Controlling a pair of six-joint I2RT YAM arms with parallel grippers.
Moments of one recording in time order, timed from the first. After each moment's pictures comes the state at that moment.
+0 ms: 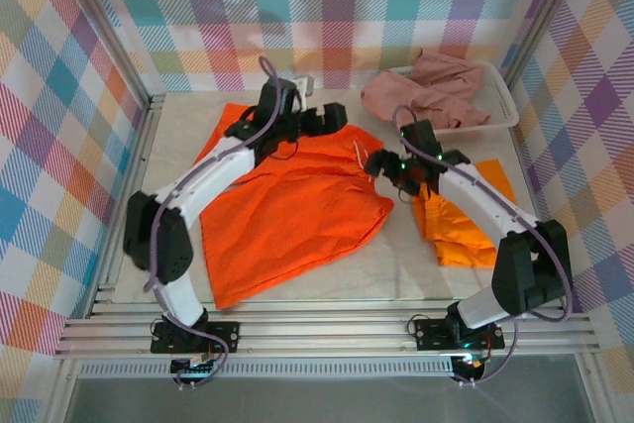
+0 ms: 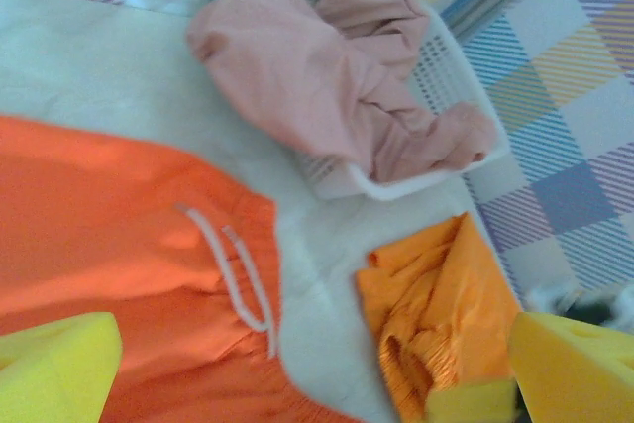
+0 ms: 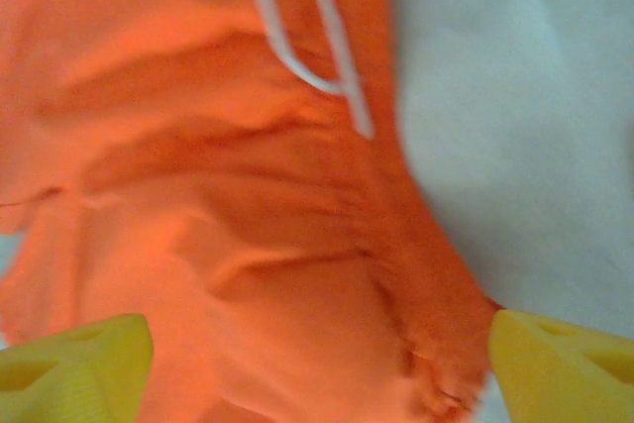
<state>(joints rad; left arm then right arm) -0.53 1.82 1.64 -0.30 0.25 -0.57 0.37 1.46 1.06 -0.59 -0.16 0.72</state>
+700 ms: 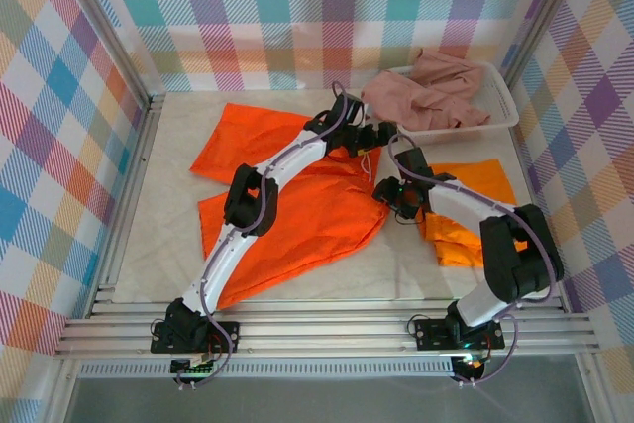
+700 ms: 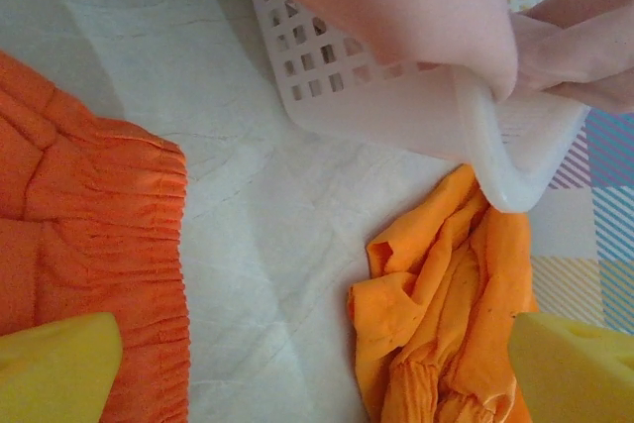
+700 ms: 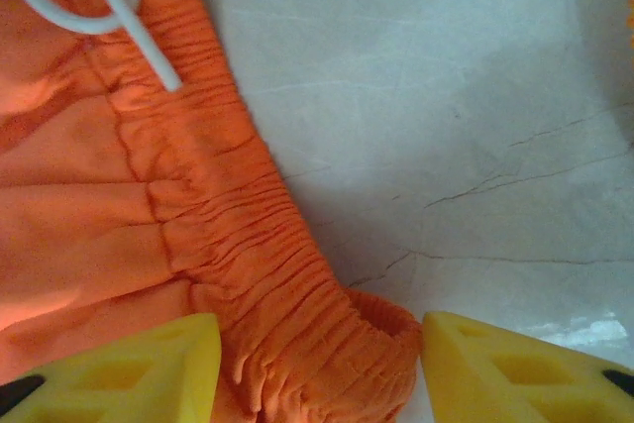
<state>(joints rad) -0.61 2.64 2.42 -0.46 0.48 -0.76 0.36 1.57 0.88 -0.38 -0.14 0.85</state>
